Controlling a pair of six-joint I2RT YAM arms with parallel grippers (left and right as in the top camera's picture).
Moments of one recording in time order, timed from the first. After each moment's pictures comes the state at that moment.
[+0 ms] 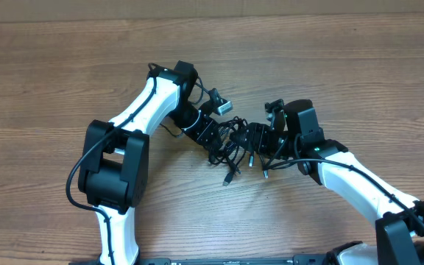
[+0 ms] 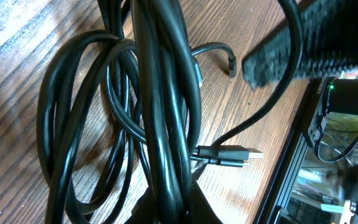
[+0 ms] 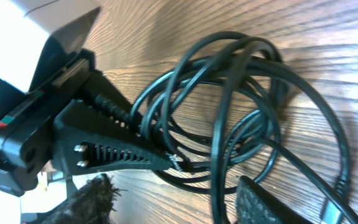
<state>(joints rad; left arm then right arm) -0.32 2.10 1.55 -1.15 0.73 0.50 0.36 1.51 0.73 -0.04 -0.63 0.72</state>
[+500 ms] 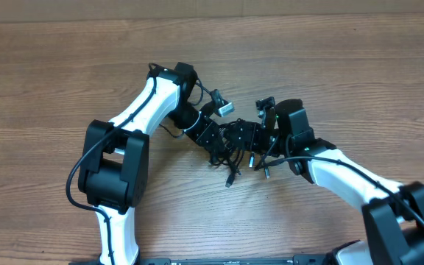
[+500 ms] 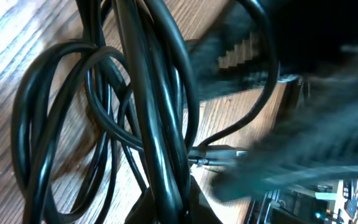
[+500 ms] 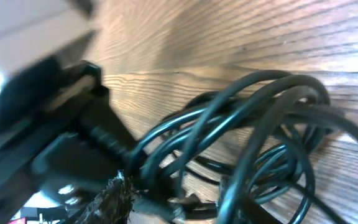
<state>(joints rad) -0.32 2.10 1.55 -1.19 0.79 0.58 0.40 1.61 0.73 0.14 -0.62 0.75</state>
